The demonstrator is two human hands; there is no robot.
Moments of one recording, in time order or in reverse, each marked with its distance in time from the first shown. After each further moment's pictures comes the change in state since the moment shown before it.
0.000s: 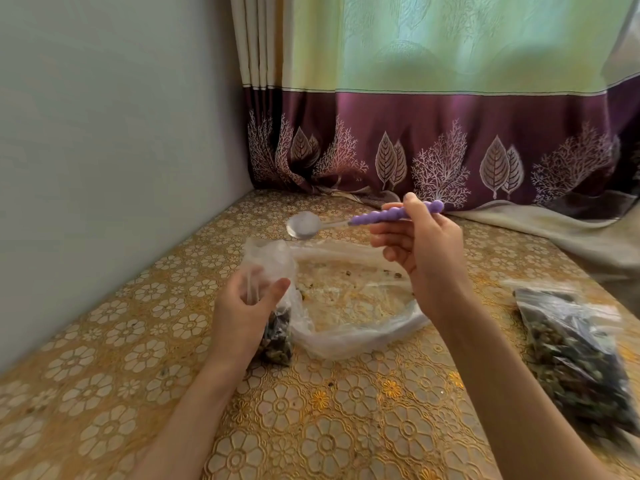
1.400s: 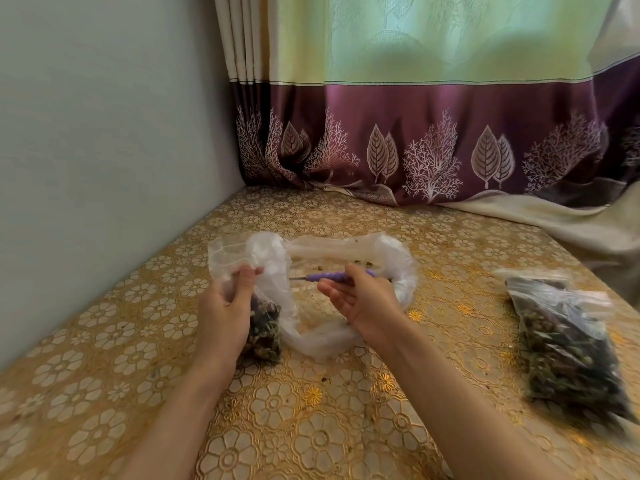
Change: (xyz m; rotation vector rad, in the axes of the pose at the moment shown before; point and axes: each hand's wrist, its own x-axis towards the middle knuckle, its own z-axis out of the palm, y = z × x) left_hand 0.003 -0.002 0.001 -0.093 0.096 -0.022; right_hand -0.009 0.072 0.013 0.178 0.070 0.608
